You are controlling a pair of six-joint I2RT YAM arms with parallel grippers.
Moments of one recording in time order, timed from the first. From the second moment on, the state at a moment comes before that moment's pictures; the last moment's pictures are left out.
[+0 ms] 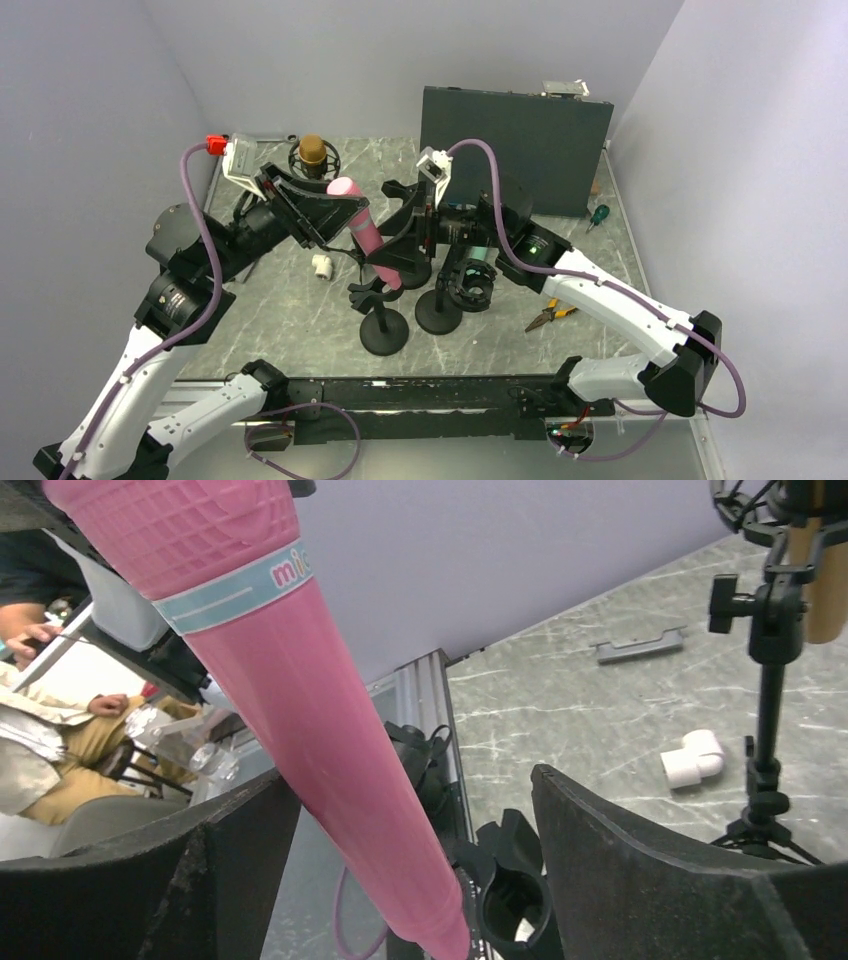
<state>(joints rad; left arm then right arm) -0.59 0.80 1.25 -0.19 0.34 -0.64 0.86 1.25 1.20 0.07 -0.61 0.48</state>
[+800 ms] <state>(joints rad) -0.58 0.67 1.25 -0.34 0.14 -0.48 0.87 1.10 1.17 -0.04 -0.27 0.34</state>
